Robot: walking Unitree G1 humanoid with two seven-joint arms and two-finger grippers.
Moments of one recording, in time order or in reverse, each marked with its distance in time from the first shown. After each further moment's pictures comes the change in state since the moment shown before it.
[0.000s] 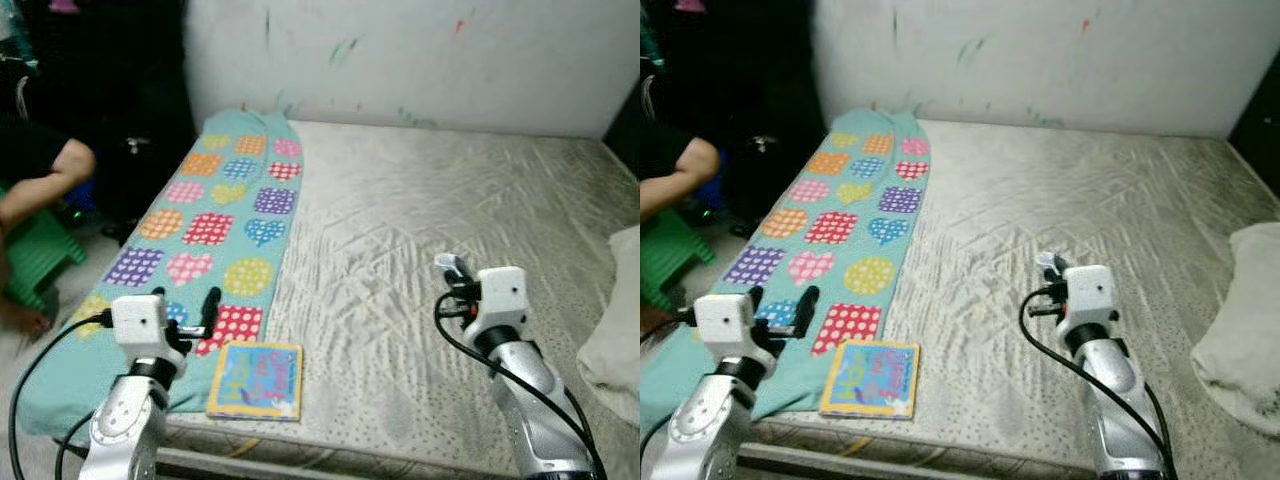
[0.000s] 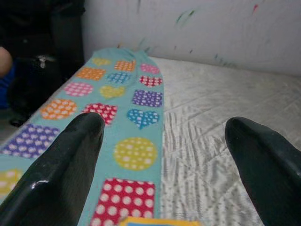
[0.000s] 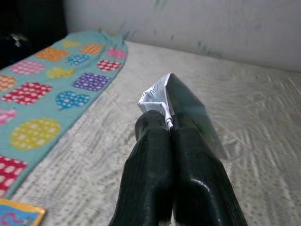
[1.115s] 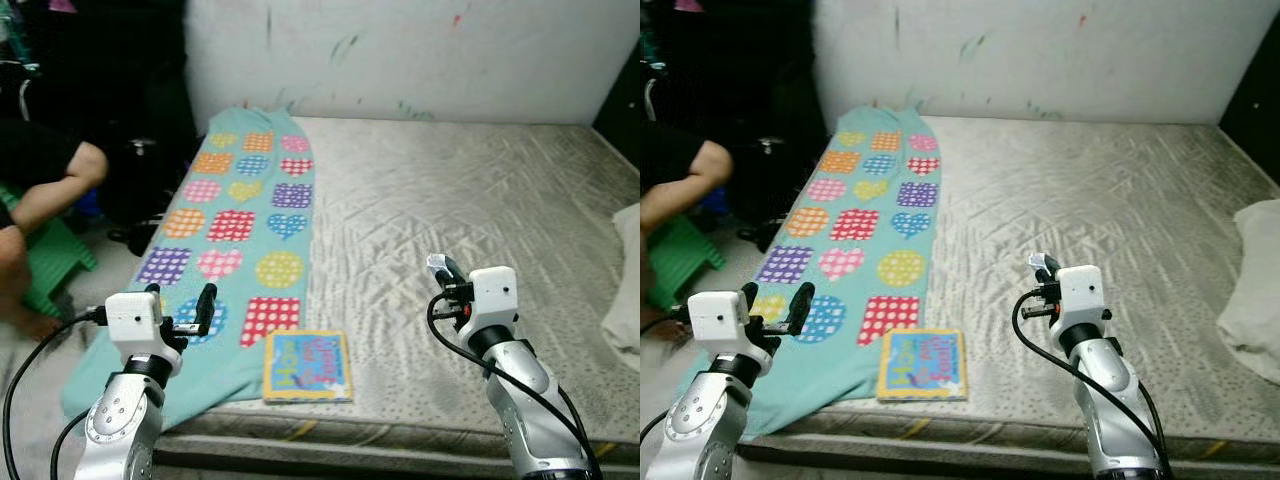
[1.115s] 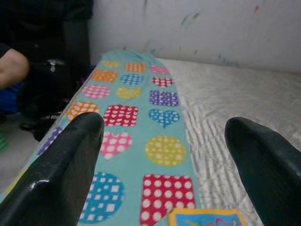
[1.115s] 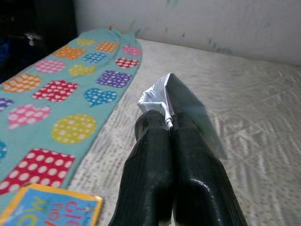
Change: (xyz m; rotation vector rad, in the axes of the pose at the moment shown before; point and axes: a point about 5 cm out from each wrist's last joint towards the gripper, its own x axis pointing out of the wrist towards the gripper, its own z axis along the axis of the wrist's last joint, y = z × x) left arm 0.001 0.002 0.003 -0.002 -0.012 0.008; right arm 0.003 0.005 0.000 -0.005 -0.003 0.032
